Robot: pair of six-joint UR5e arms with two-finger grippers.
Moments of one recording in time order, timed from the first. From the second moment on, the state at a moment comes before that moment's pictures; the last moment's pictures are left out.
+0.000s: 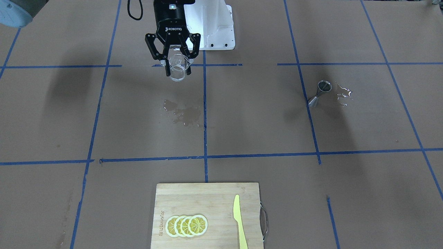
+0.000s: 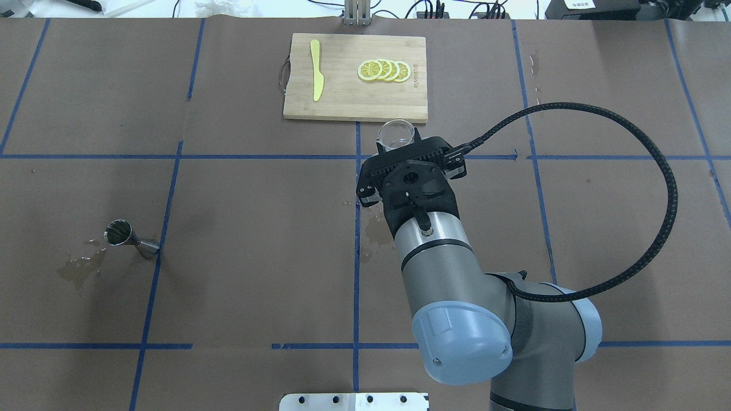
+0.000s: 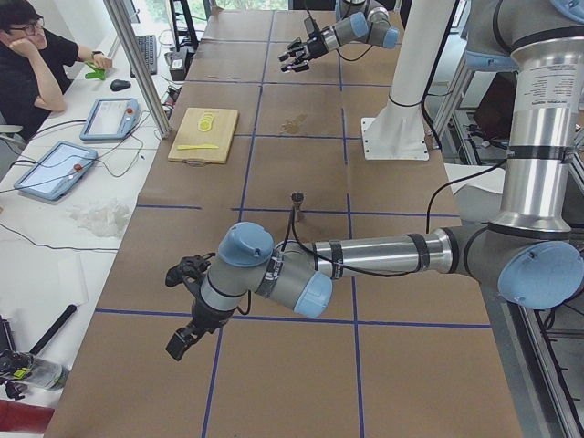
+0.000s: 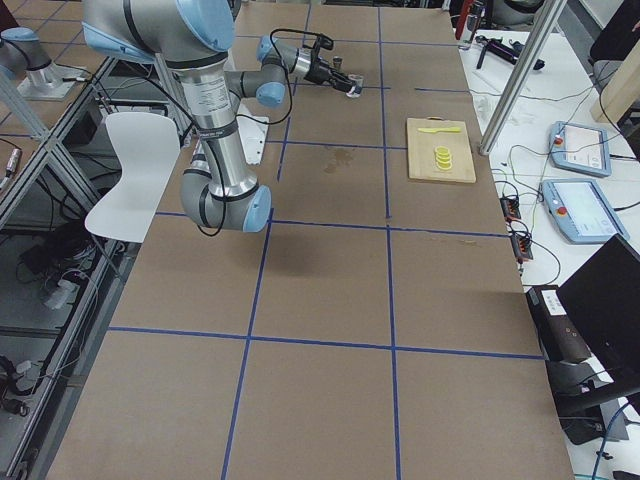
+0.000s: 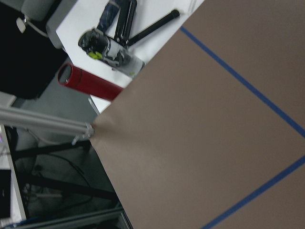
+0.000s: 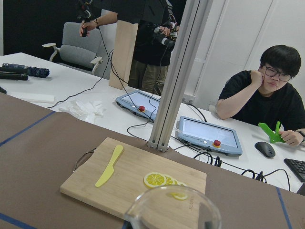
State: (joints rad) left arm -1.69 -1.60 -1.47 -2.01 -2.06 0.45; right arm 0.22 -1.03 2.05 -1.41 0.65 0.86
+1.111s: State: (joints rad) left arm -1.69 -1.54 -1.67 -1.58 -2.41 0.21; right arm 0.22 -1.04 2.05 -1.41 0.65 0.86
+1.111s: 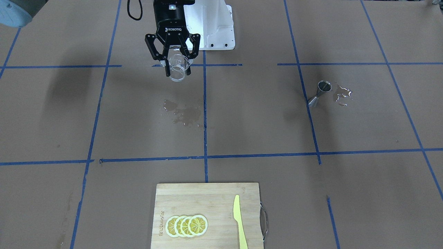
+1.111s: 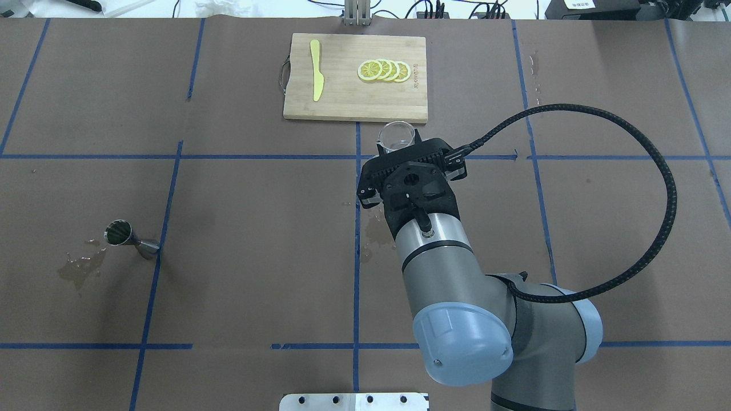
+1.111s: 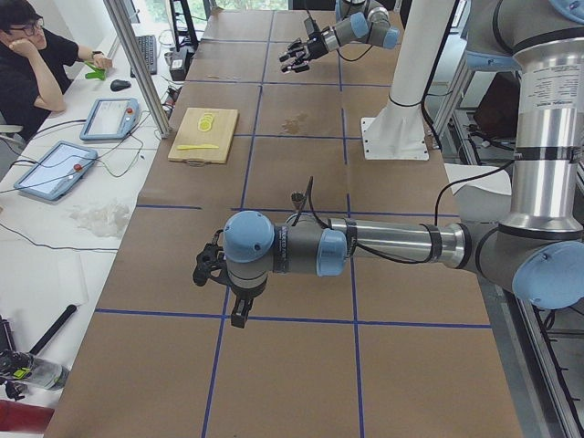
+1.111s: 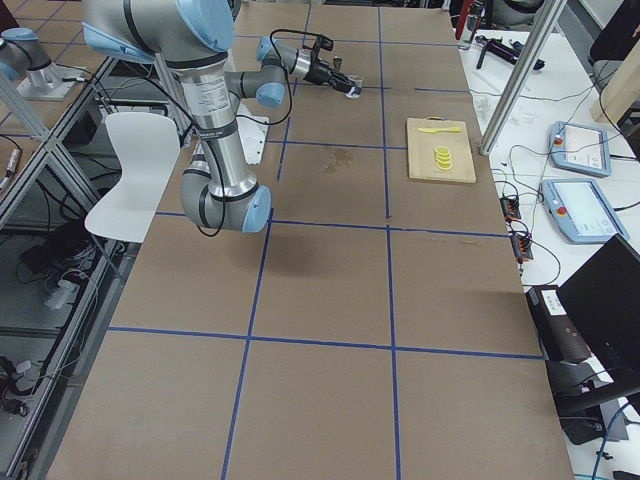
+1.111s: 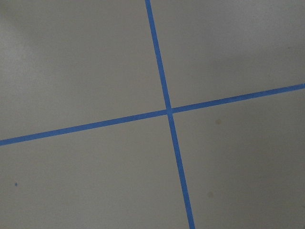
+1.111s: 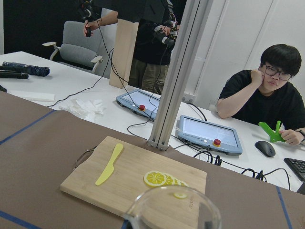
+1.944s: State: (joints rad) left arm -1.69 -1.53 -1.67 -1.63 -2.41 0.22; right arm 0.22 -1.16 2.05 -1.27 0.65 0.86
